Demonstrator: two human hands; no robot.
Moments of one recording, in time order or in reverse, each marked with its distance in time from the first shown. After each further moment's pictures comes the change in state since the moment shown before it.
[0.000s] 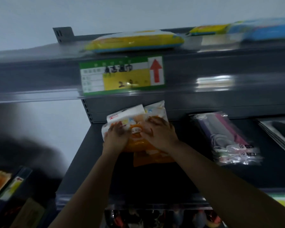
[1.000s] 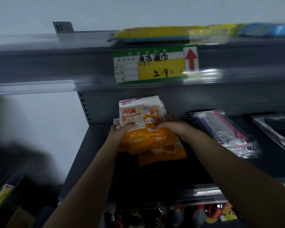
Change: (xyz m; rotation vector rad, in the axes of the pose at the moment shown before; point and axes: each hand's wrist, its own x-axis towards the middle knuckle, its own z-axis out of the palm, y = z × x) left_hand 0.024 0.000 -0.011 -0.568 -0.219 -0.319; right_hand 0.015 0.019 -0.013 0.785 -0.041 0.335
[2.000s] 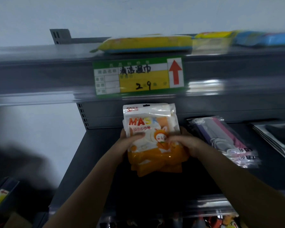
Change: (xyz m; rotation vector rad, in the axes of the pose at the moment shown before) left_hand -0.008 -0.010 0.029 -0.086 -0.296 0.072; right_hand -0.002 0.049 -0.026 0.417 -0.036 0.088
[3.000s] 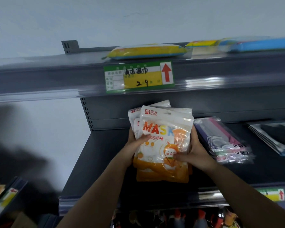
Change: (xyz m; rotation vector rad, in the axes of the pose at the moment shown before) left_hand -0.026 -0.009 0.021 -0.085 -0.092 0.084; right_hand -0.063 0.037 -0.011 -0.050 -0.115 -0.565
